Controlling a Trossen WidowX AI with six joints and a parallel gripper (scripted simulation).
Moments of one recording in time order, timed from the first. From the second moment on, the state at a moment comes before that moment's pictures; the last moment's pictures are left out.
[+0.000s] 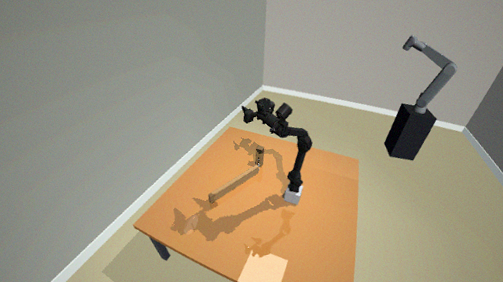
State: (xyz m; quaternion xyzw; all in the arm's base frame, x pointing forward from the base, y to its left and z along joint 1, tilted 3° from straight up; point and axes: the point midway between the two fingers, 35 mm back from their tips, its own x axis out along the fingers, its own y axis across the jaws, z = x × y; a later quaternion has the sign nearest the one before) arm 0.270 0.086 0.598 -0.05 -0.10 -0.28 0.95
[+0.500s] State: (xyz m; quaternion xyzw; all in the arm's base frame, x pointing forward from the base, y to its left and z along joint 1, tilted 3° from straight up) arm 0.332 0.056 0.547 -0.41 0.00 -0.31 0.86
